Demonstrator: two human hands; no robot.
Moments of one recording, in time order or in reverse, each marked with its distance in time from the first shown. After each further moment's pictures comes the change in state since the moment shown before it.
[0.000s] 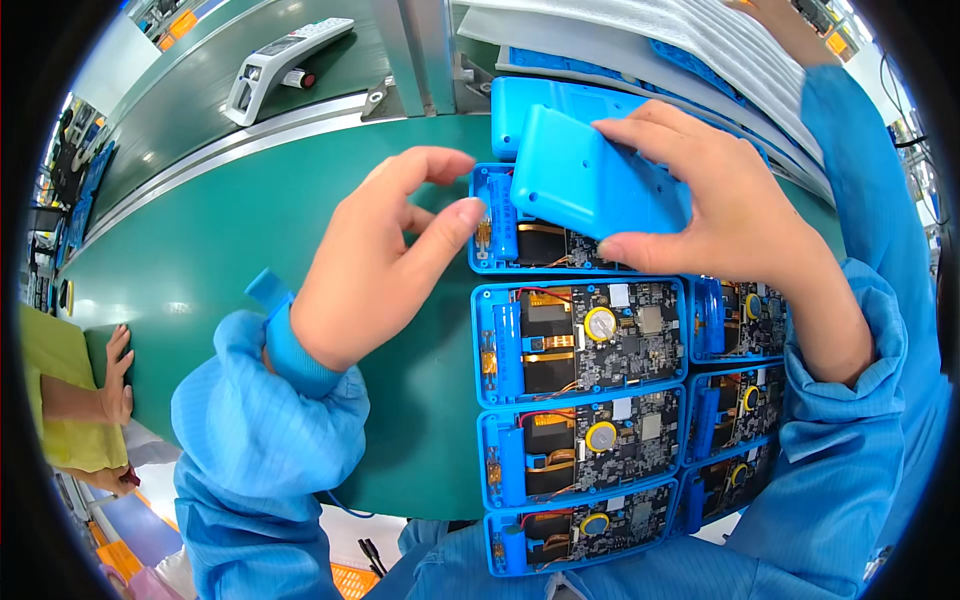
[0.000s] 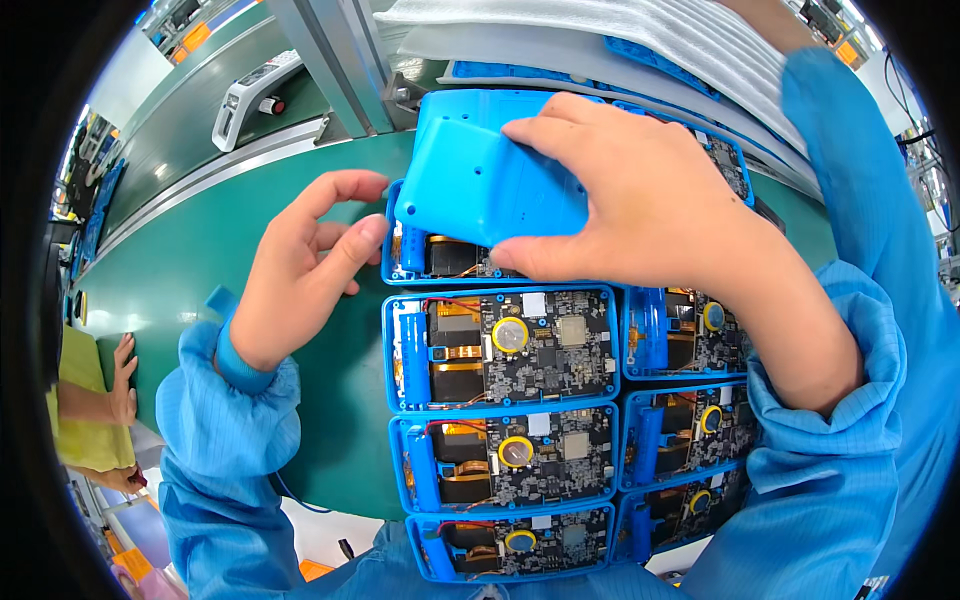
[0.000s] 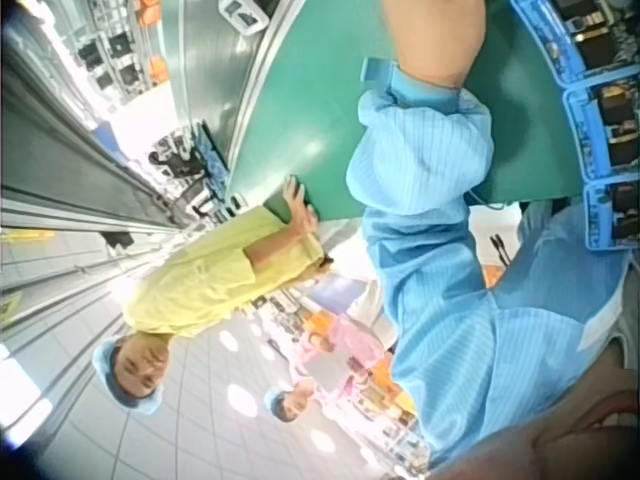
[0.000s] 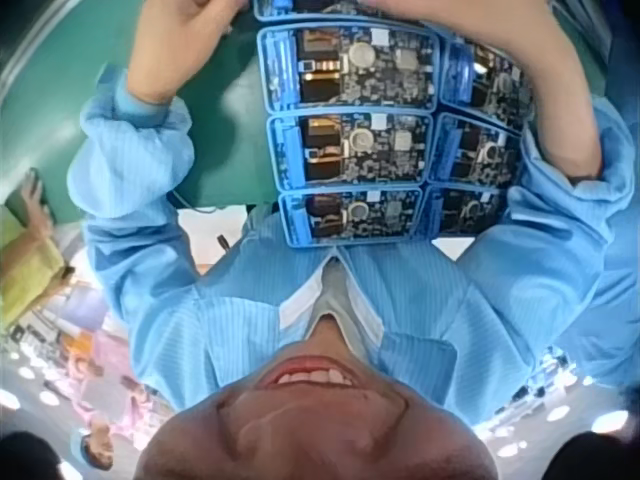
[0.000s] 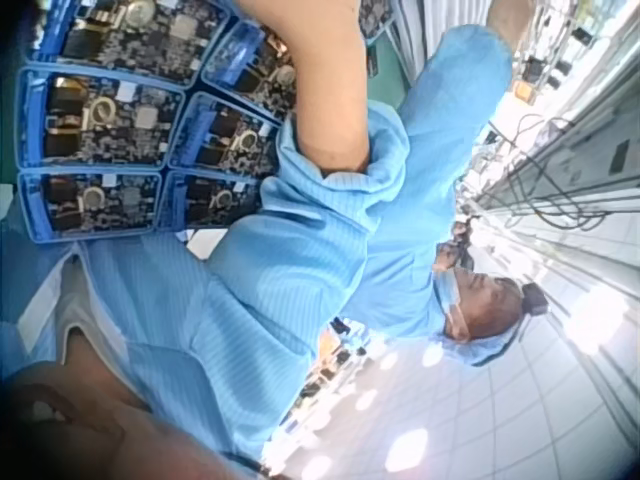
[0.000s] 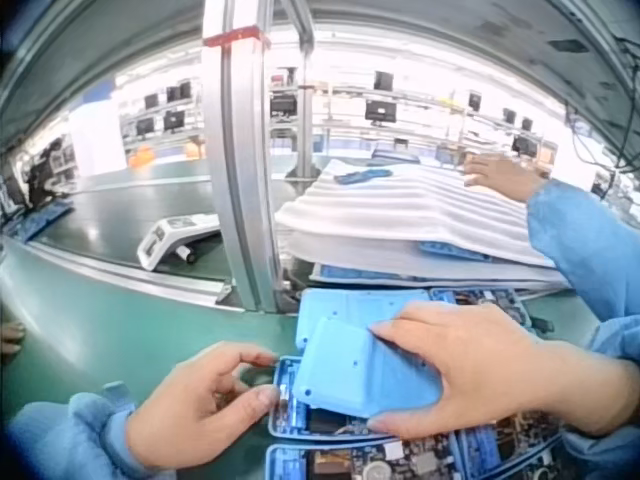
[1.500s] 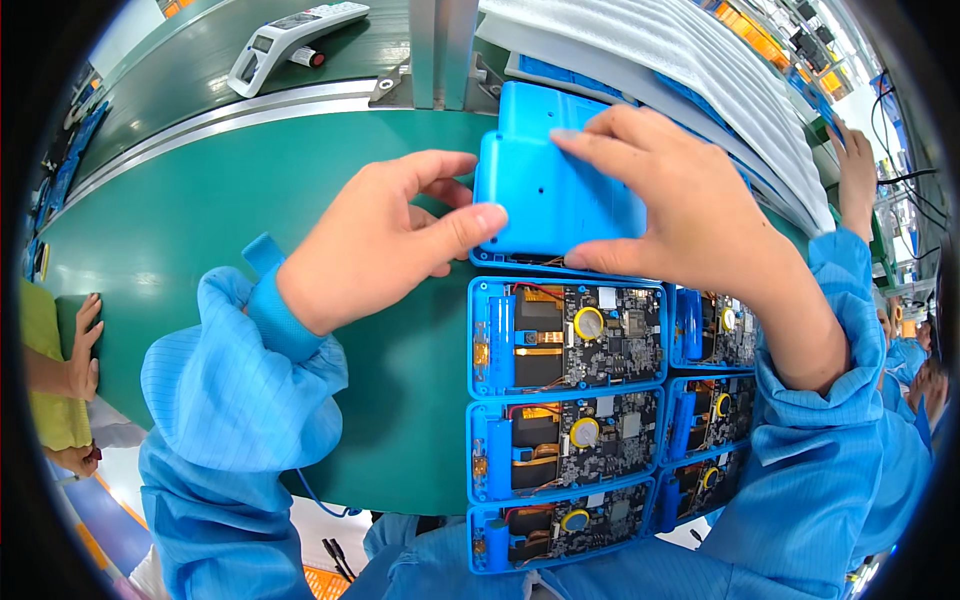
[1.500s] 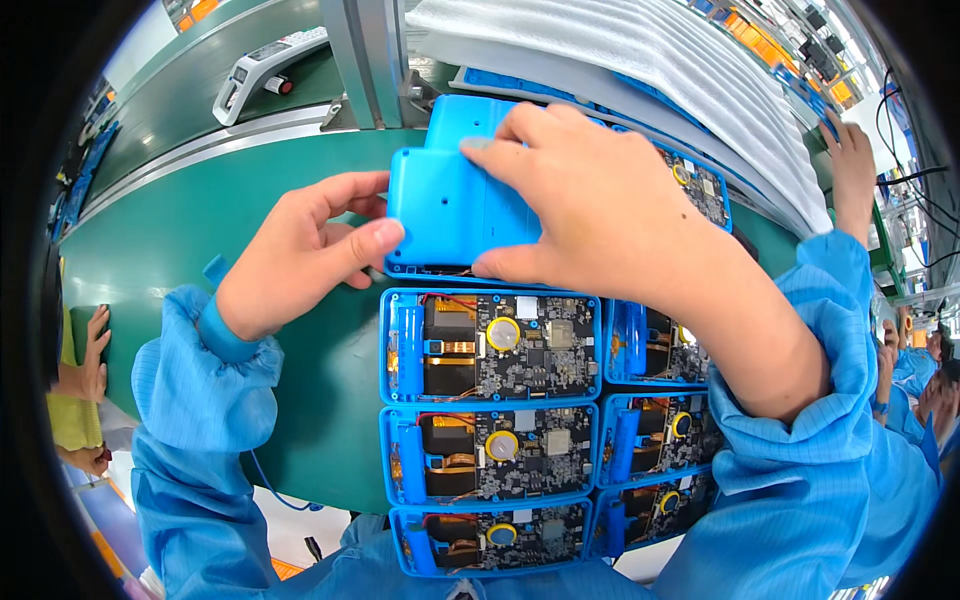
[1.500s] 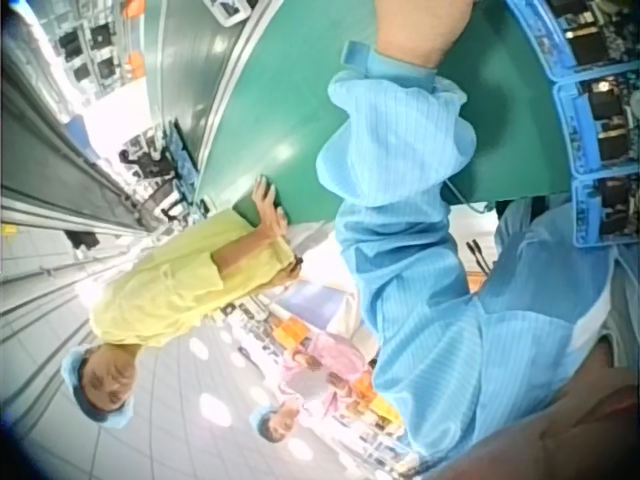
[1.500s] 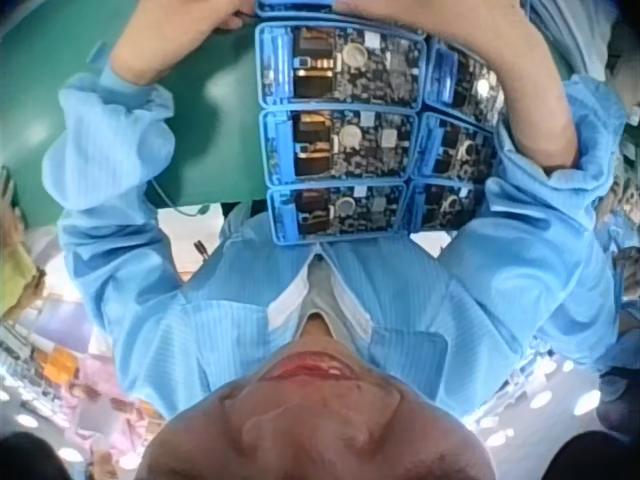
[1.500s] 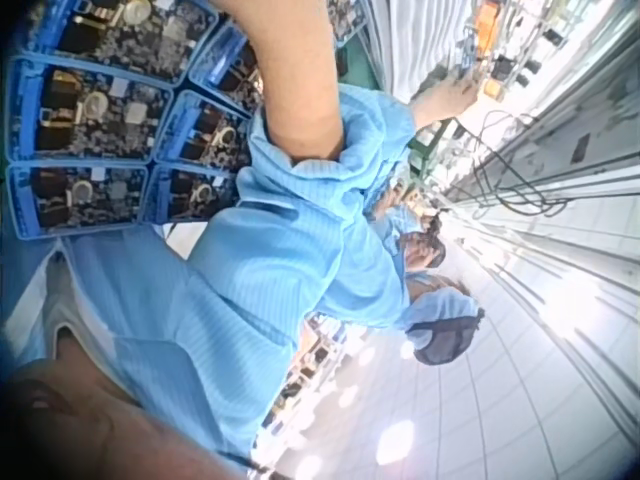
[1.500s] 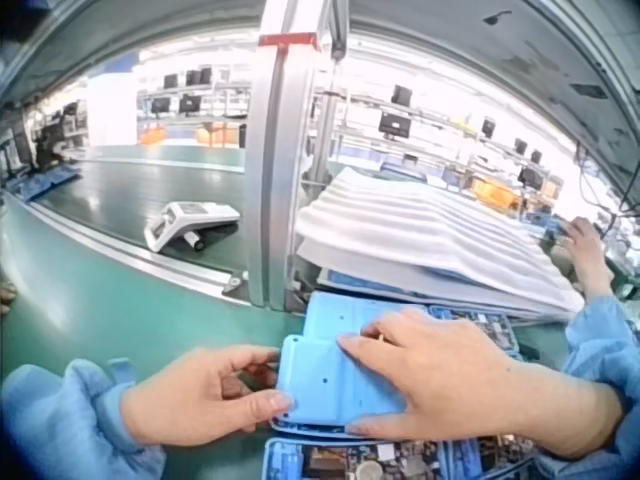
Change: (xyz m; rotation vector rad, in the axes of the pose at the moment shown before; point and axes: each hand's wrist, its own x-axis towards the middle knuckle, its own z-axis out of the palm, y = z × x) left_hand 0.003 -0.004 -0.007 -0.182 -0.182 -0.071; right_hand 0.017 -0.018 0.000 -0.086 -0.078 -0.109
